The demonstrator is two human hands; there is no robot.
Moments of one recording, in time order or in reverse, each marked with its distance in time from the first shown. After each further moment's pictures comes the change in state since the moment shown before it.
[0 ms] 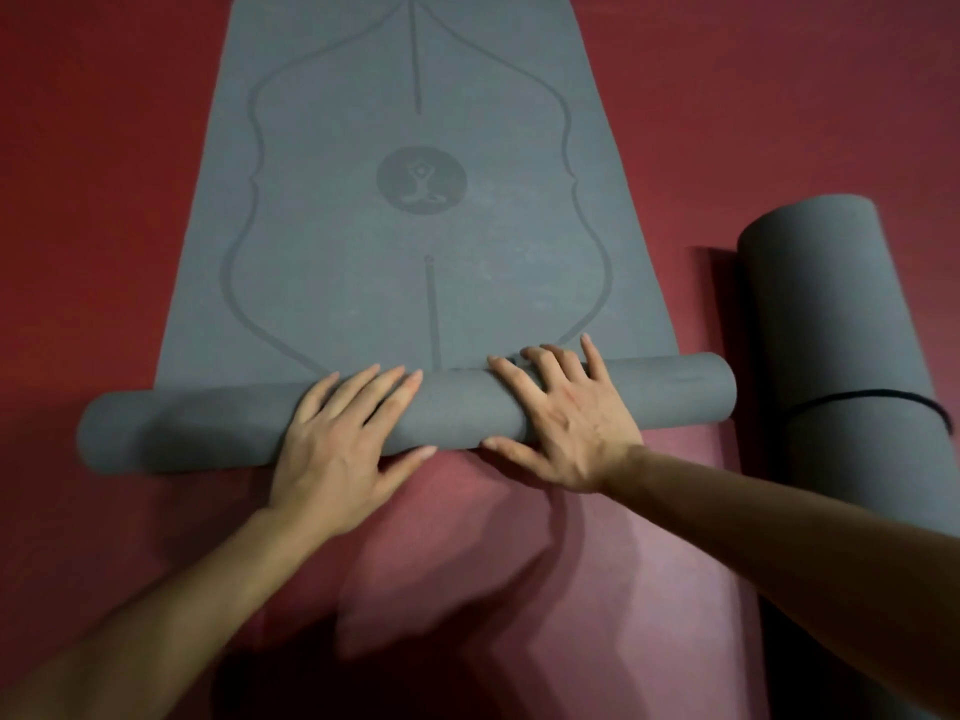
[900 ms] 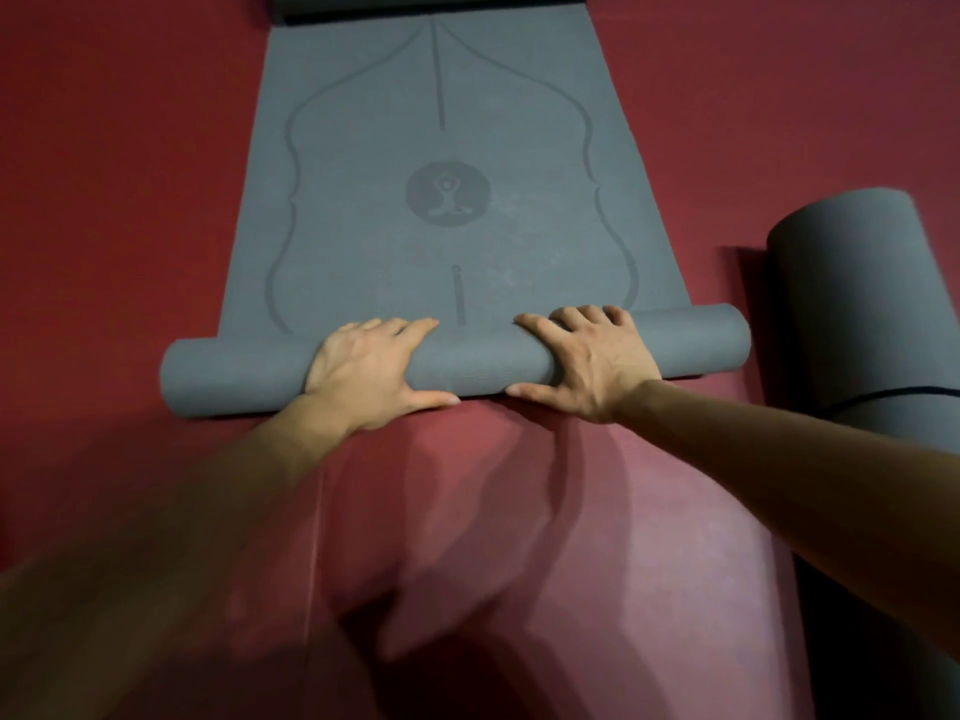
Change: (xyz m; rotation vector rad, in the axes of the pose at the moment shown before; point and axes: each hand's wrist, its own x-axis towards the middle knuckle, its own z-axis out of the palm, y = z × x) left_hand 0.082 -0.043 -0.014 0.179 -0.293 -0.080; right_hand 0.056 0.023 -0.006 0.028 -0.049 0.071
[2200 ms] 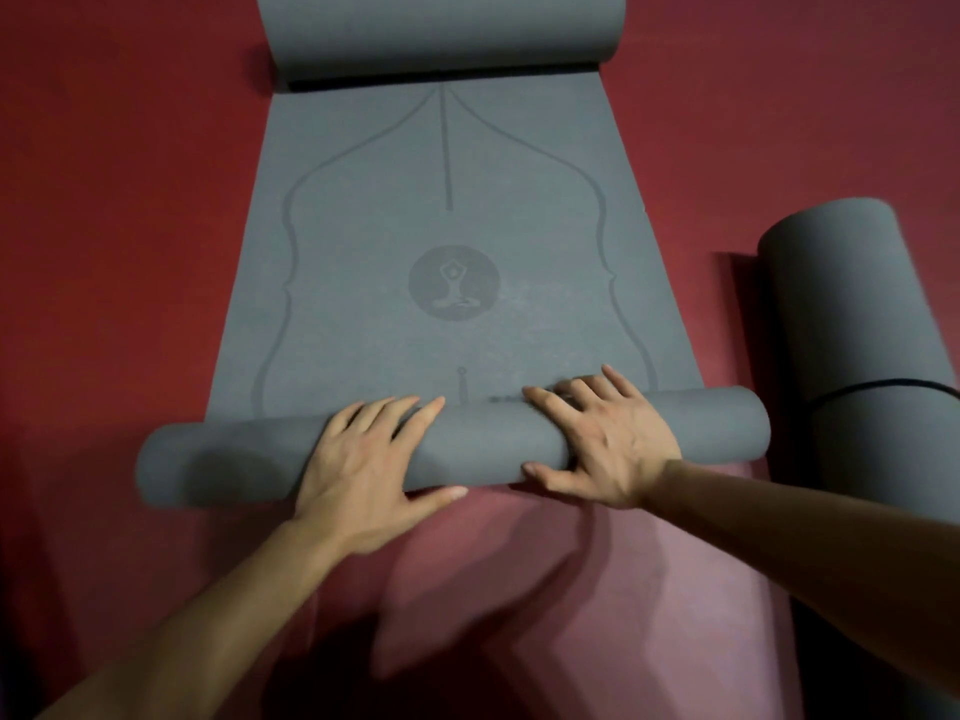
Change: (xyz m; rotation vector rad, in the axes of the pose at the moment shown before) left_hand -0.120 0.036 0.010 -0.131 0.106 0.052; right_hand -0.087 -0.028 0.006 0.001 -0.020 -0.114
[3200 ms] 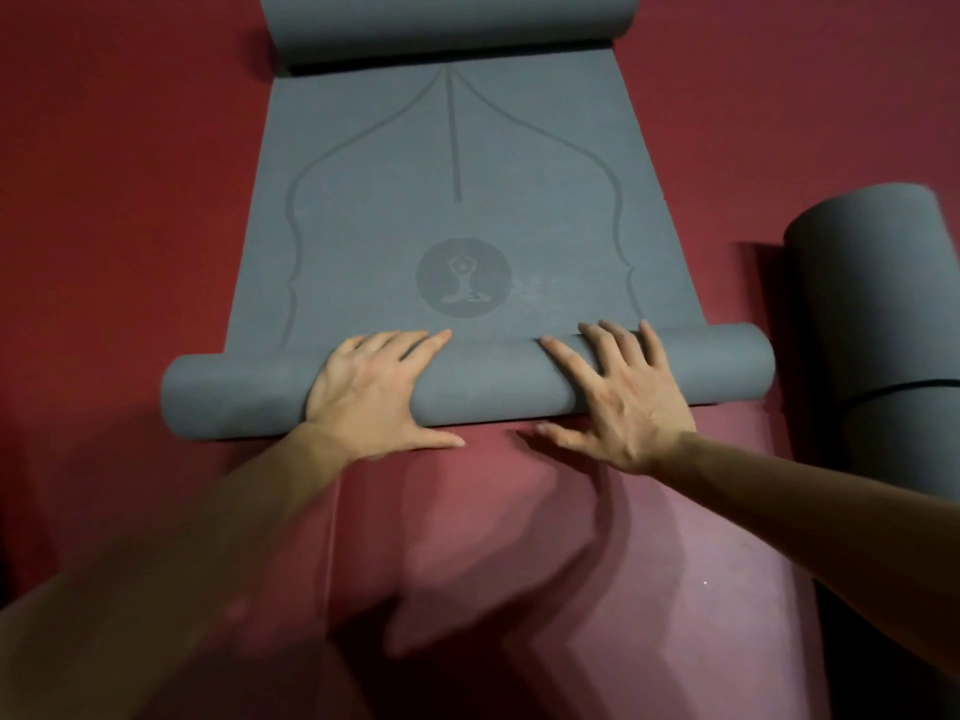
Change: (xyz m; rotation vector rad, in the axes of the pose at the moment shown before) left_hand 0.075 -0.043 0.002 0.100 0.029 0.024; right_hand 0.031 0.014 0.003 -0.050 0.138 0.100
